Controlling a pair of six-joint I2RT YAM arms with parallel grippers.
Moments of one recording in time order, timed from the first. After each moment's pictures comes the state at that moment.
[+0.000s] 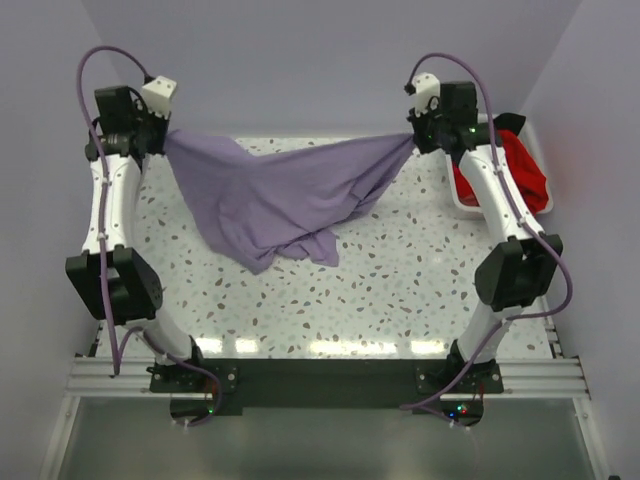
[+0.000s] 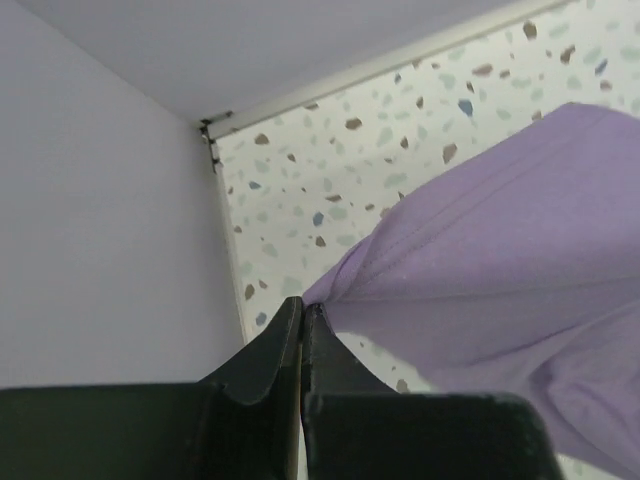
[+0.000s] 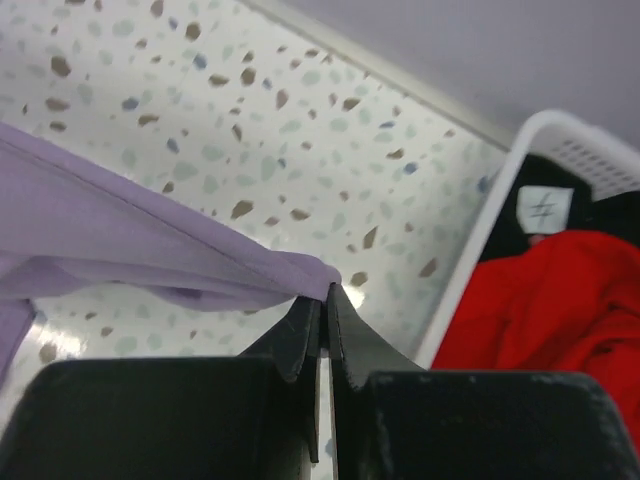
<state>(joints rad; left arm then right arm) 0.20 1.70 1.73 -0.60 0.18 0.48 0.15 1.81 1.85 -0.68 -0.11 -0.30</state>
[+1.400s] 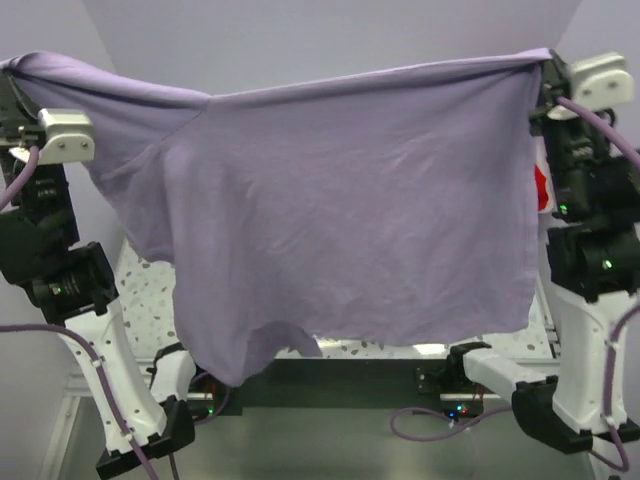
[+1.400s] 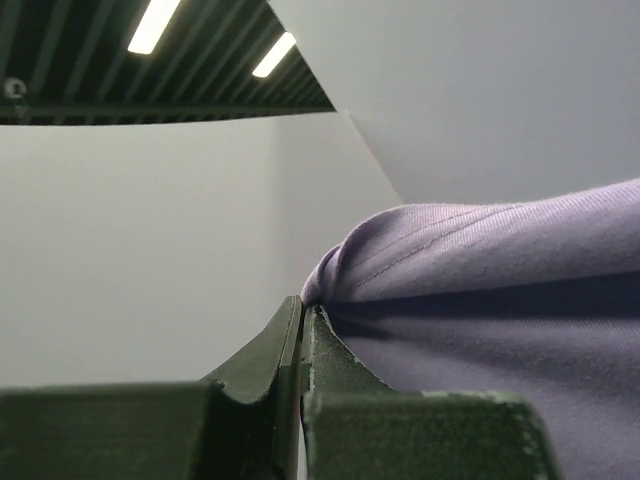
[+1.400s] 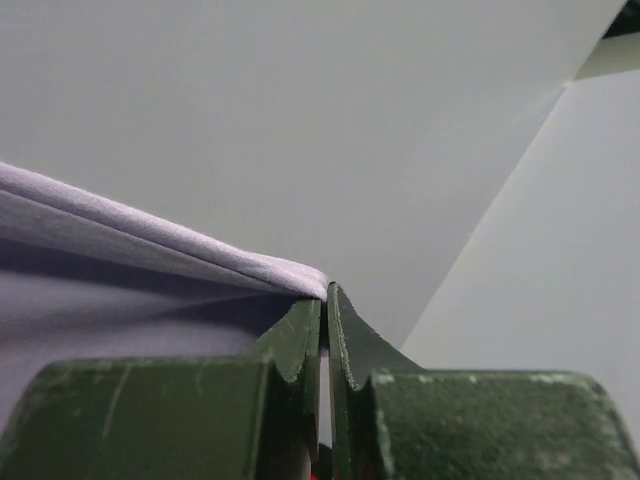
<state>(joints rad) 0.39 0.88 1.52 0.16 0.14 0.55 0.16 1.07 1.88 -0.30 0.00 -0.50</state>
